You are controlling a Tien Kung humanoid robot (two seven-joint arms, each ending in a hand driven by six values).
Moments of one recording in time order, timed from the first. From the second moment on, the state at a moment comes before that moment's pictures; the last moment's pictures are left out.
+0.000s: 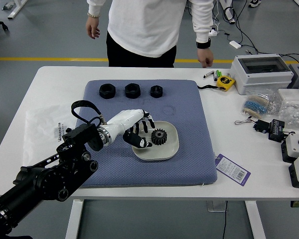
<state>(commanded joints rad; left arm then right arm) -0.67 0.05 -0.82 -0.91 1.90 0.00 -0.05 0.15 -0.25 0.41 0.28 0.04 -0.25 -0.04</state>
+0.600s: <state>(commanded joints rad) -0.55 0.05 -1.12 -1.05 1.95 0.04 -0.07 0.15 -0.26 0.40 0.28 0.07 -0.25 -0.04</state>
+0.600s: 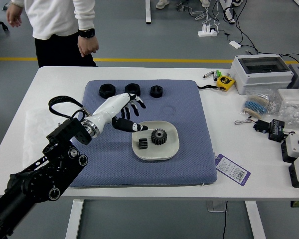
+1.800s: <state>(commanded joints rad) -0.10 0.04 -1.56 -1.17 0.94 0.09 -0.20 0.15 -0.25 0.40 0.27 0.06 -0.24 -0.04</state>
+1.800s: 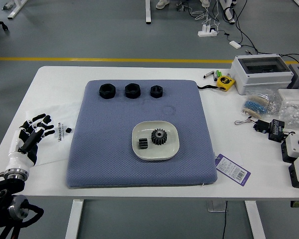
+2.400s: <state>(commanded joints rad) -0.10 0.05 -1.55 -1.19 0.99 0.05 -0.17 0.14 -0.25 0.41 0.28 0.05 -0.25 -0.05</state>
